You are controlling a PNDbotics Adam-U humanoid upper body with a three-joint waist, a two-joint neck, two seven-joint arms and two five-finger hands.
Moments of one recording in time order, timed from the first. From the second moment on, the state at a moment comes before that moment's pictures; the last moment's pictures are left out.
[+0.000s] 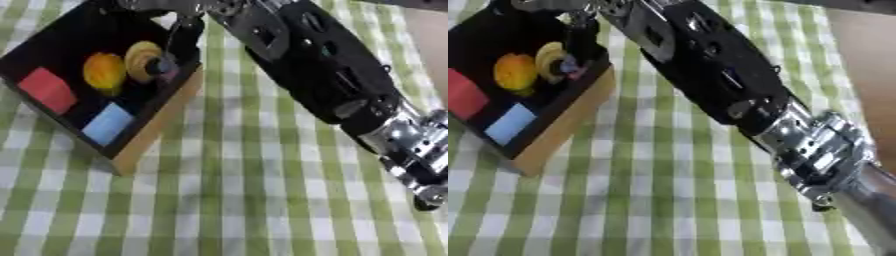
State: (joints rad) left arm -0.51 0.53 0.00 -1.98 -0.15 -0.28 0.56; right arm -1.30 -0.40 0.50 -1.26 0.68 -0.35 0.55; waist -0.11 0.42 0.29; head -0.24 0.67
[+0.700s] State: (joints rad) left arm -0.49 0.53 0.00 -1.98 -0.15 -0.27 0.56; right arm -1.21 -0.62 0.36 -1.30 0.64 -0.25 0.54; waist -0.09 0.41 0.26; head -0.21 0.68
